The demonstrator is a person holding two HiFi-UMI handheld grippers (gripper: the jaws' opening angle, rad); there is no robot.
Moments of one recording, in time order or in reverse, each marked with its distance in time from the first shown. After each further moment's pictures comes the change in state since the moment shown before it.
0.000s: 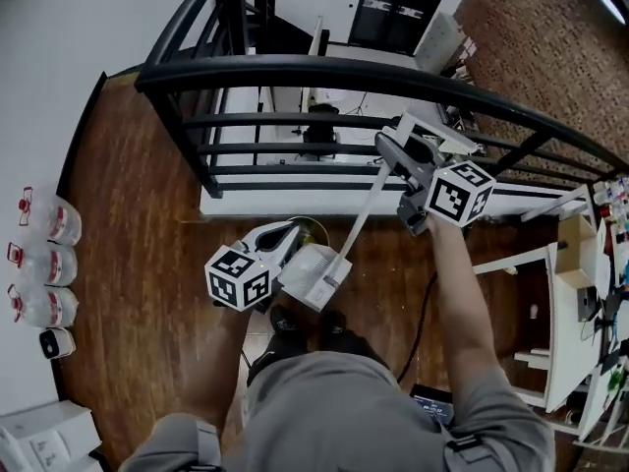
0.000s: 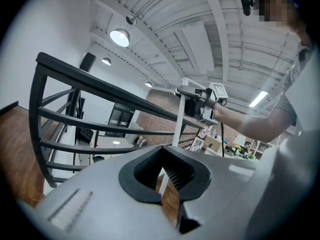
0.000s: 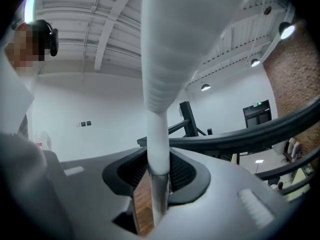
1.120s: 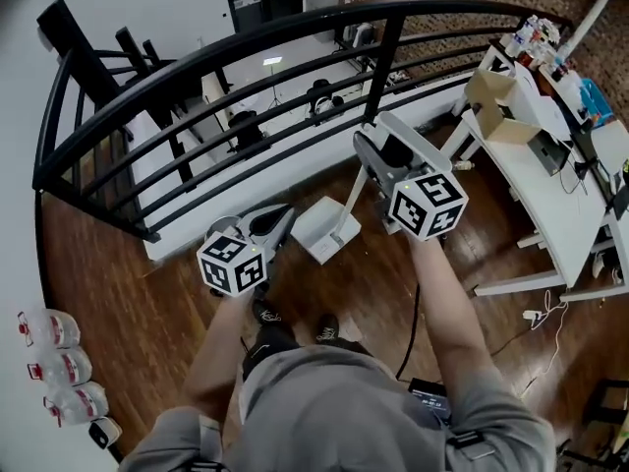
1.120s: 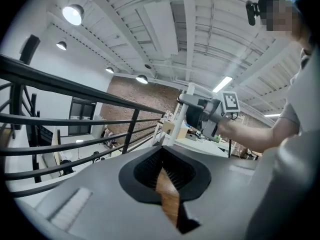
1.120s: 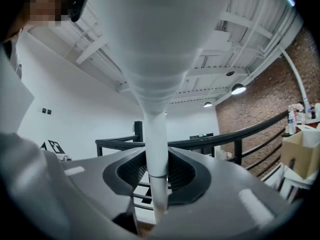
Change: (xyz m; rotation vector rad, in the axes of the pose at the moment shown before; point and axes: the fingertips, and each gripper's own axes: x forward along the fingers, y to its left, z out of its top) left arm 0.151 -0.315 -0.068 0.172 0.146 -0.376; right arm -0.409 -0.053 -0.036 -0.148 -0.211 -0.577
